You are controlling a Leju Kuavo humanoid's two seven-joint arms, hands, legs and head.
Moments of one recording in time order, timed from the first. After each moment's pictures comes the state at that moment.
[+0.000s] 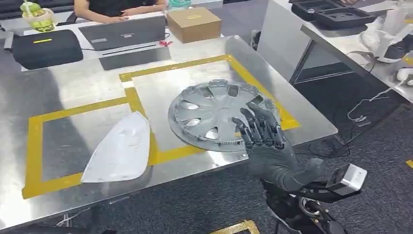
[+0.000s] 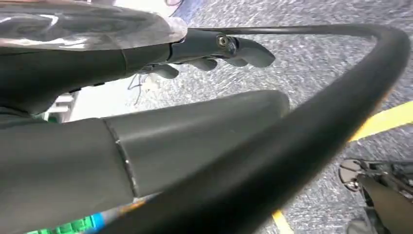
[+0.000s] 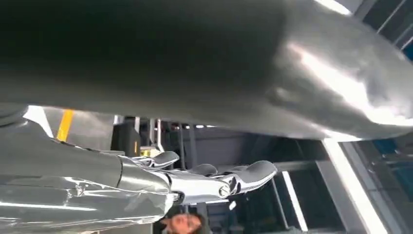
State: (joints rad) left arm -0.12 0.15 -1.22 -0.20 1.03 0.15 0.16; right arm -0.21 -0.04 0.67 -1.78 -0.31 0.12 -0.55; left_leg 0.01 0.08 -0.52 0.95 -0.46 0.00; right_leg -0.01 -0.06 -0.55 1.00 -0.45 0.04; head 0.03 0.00
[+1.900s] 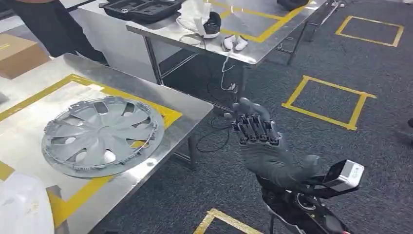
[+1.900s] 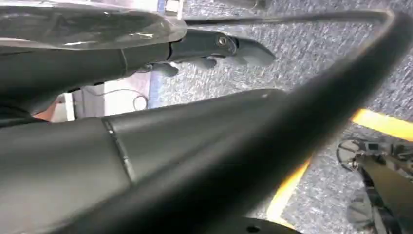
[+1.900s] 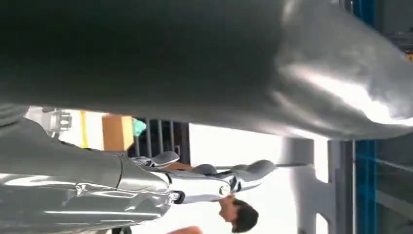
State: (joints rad) left arm -0.12 0.15 -1.22 -0.20 1.06 0.06 0.15; right arm -0.25 -0.05 0.70 -1.78 -0.33 0.12 -0.55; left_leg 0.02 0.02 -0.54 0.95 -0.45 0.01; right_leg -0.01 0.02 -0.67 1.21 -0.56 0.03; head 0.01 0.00
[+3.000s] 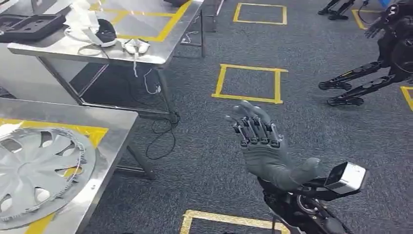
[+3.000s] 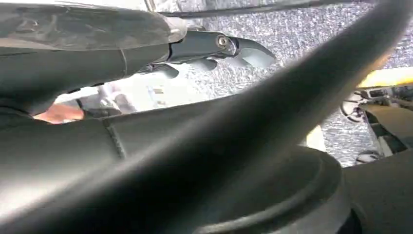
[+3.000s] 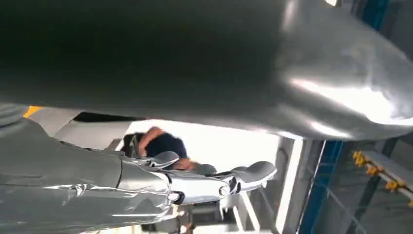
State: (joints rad) left arm -0.12 0.11 -1.22 -0.20 1.04 -0.05 0.15; right arm -0.24 -0.05 0.70 -1.78 -0.32 0.14 -0.55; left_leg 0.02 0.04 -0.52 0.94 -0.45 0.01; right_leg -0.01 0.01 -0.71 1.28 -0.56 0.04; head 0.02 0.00
